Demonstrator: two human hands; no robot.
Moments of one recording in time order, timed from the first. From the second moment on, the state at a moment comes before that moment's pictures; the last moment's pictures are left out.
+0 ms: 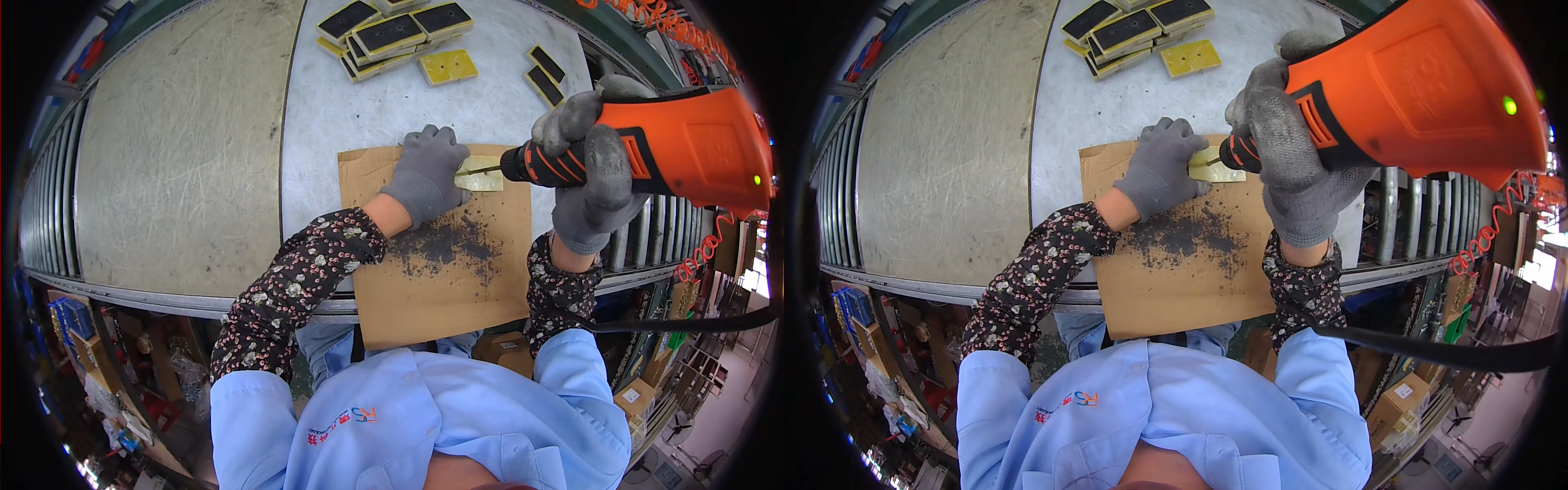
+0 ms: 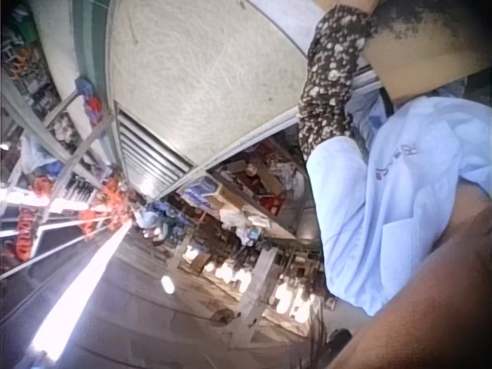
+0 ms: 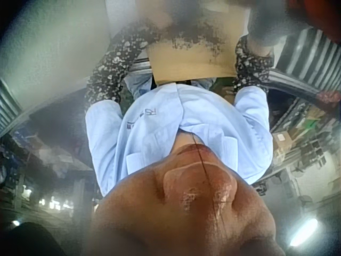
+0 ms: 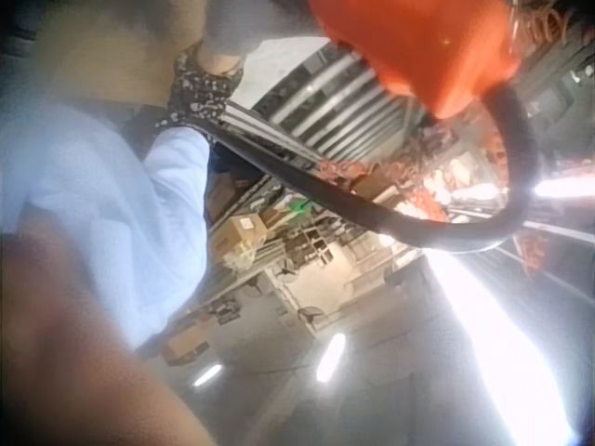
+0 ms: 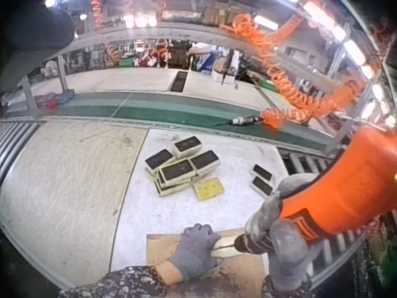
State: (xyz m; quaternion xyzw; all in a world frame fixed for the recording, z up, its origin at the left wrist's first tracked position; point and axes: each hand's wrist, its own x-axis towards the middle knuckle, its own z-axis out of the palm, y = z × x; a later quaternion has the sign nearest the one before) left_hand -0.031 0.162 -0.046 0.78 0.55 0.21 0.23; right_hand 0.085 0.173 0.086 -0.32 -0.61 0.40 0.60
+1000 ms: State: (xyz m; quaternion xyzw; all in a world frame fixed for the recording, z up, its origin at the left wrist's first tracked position) left_hand -0.012 0.187 -0.007 0.50 0.59 0.03 0.64; right_hand 0.194 0.136 0.119 -0.16 -0.62 0.41 0.65
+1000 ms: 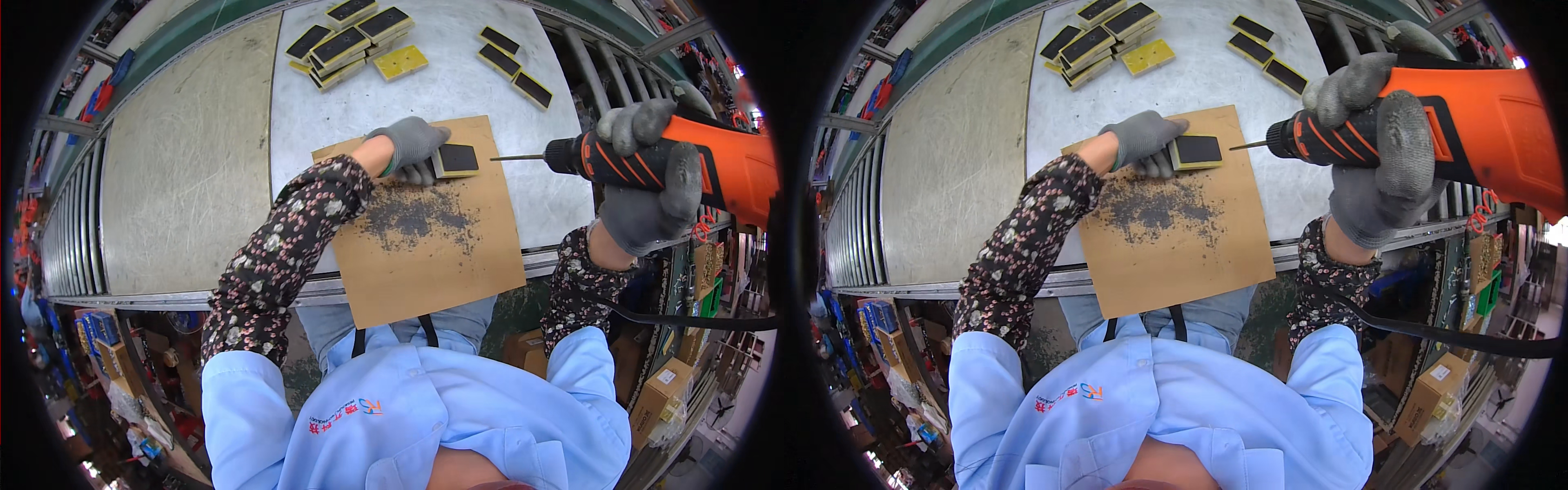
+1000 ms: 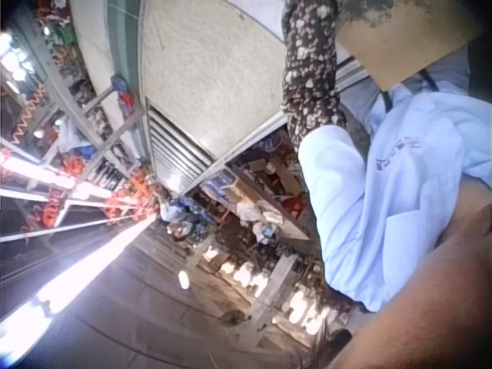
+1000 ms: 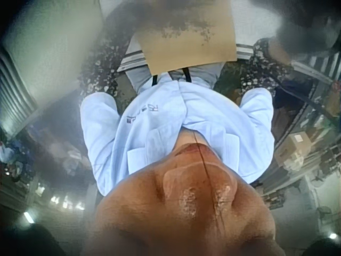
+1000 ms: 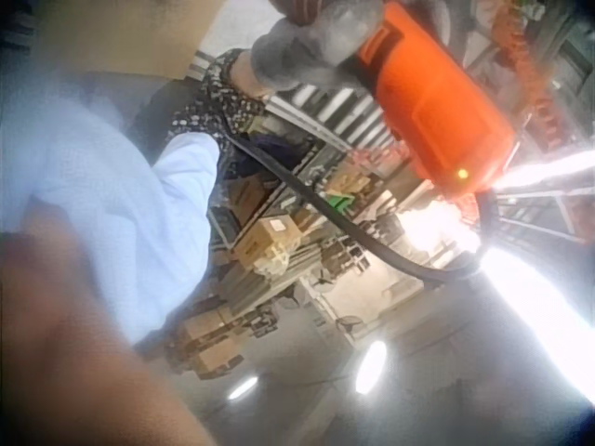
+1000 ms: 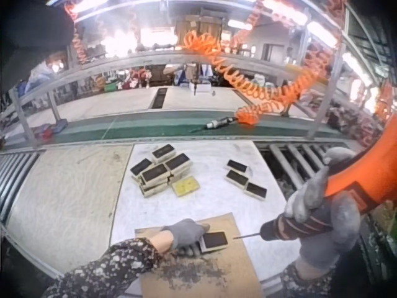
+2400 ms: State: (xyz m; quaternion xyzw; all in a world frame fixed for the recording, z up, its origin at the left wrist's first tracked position) left_hand -0.018 0.142 -0.032 0.78 0.57 0.18 0.20; right_hand 0.122 0.148 0.094 -0.28 -0.62 0.37 0.64
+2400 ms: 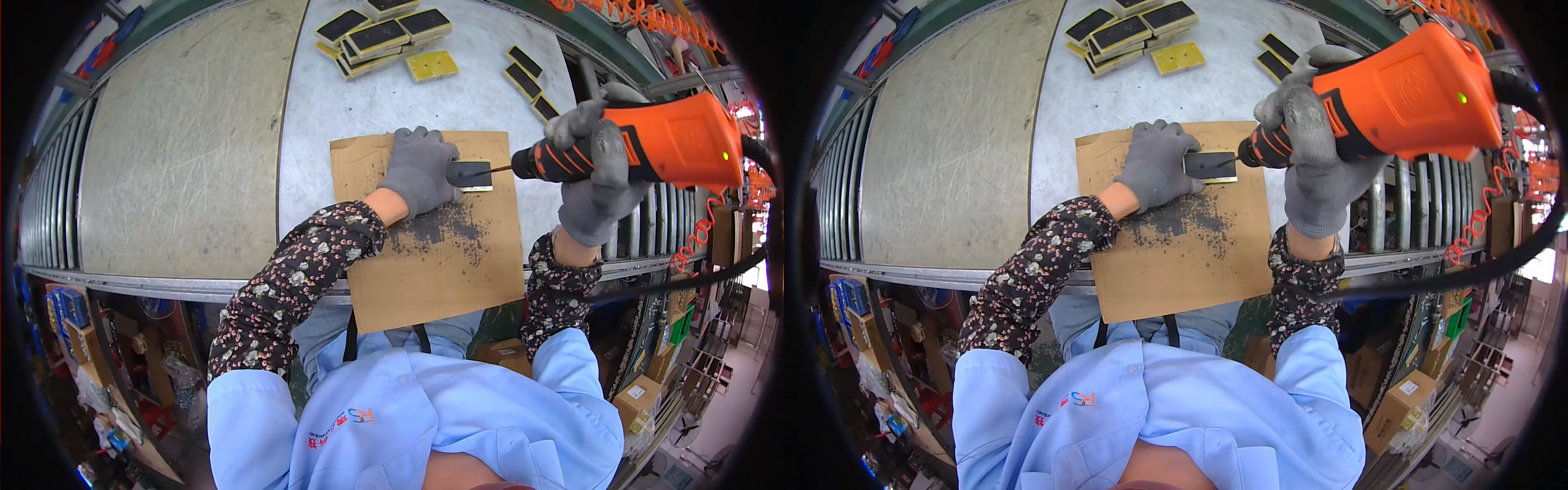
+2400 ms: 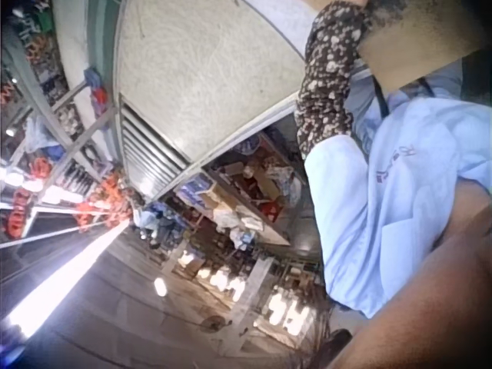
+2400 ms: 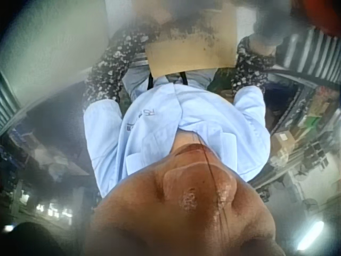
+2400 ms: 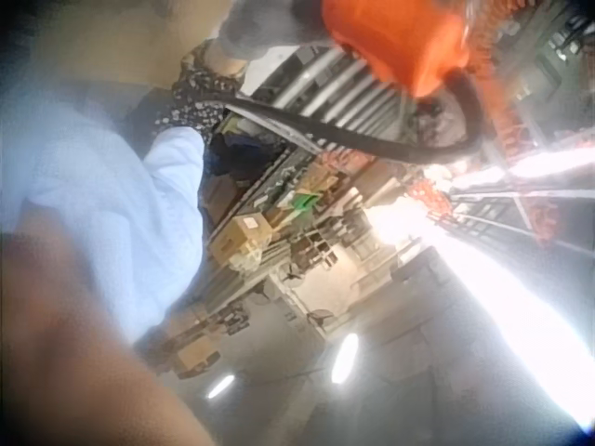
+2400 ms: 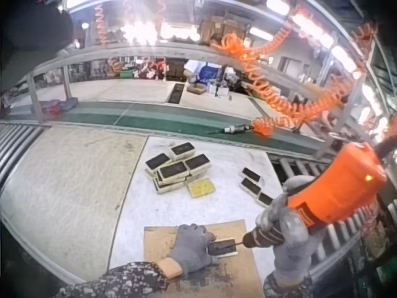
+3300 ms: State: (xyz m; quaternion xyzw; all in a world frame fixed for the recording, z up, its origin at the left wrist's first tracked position) left_hand -0.023 0.146 -0.033 0.78 0.56 0.14 0.23; right_hand 0.145 0.164 0.114 -0.08 -0.65 0.51 0.56
